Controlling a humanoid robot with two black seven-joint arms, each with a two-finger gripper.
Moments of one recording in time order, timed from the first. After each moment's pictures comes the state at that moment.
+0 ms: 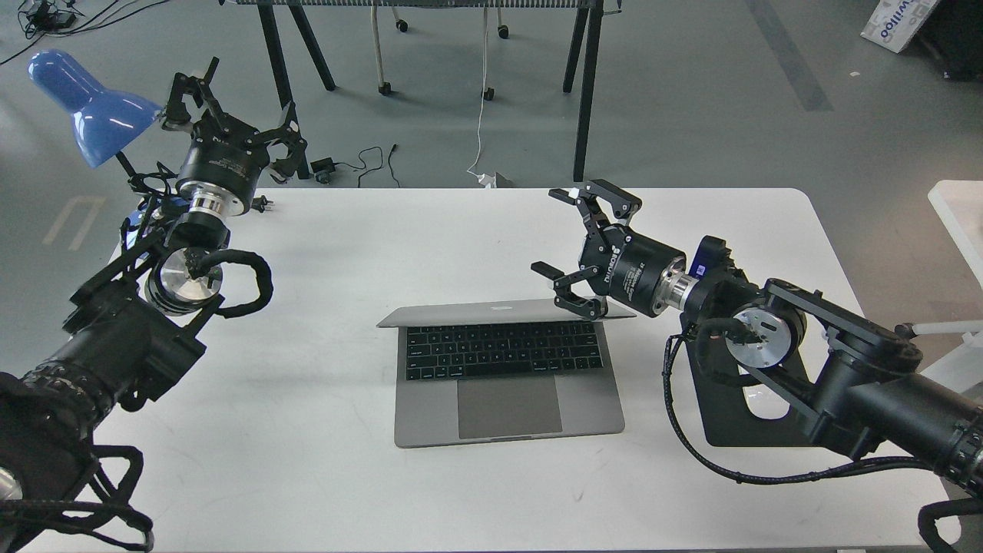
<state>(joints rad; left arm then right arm) -0.82 0.21 -0.80 -0.48 -0.16 -0.49 -0.43 0.70 -0.36 0.46 1.13 -0.07 0.29 0.02</state>
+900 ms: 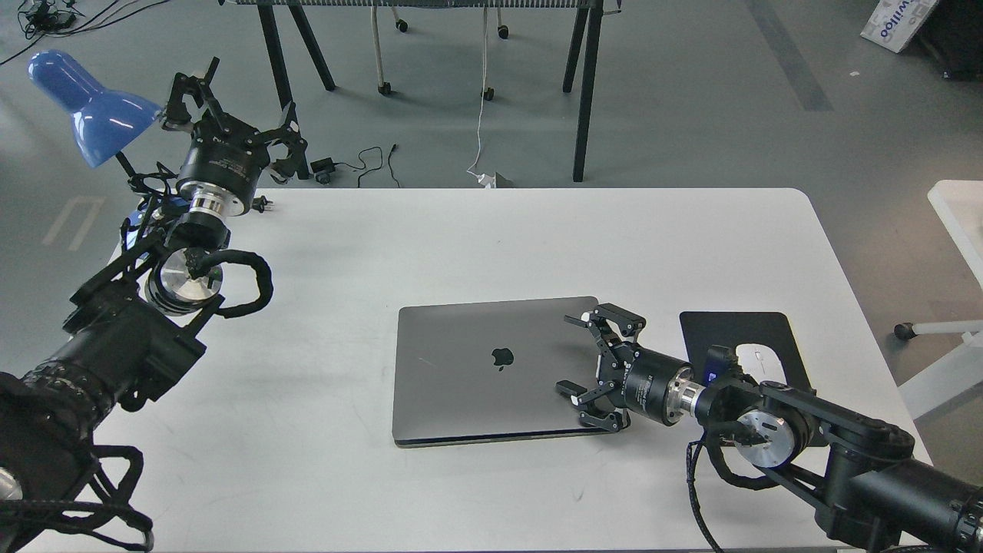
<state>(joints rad) -0.82 0.21 -0.80 -0.48 -0.16 -0.49 -0.43 0.53 -0.33 0.37 1.03 -0.12 0.29 0.04</state>
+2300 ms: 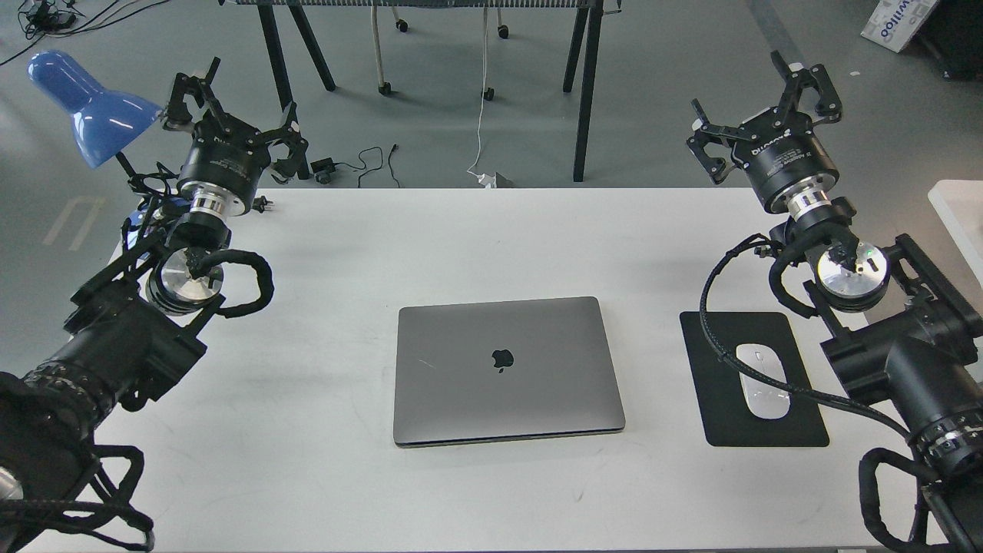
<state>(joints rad) -0.82 0.21 -0.80 -0.48 -0.16 -0.49 -0.43 0.70 -0.18 1.24 0.70 0.04 0.39 0.04</state>
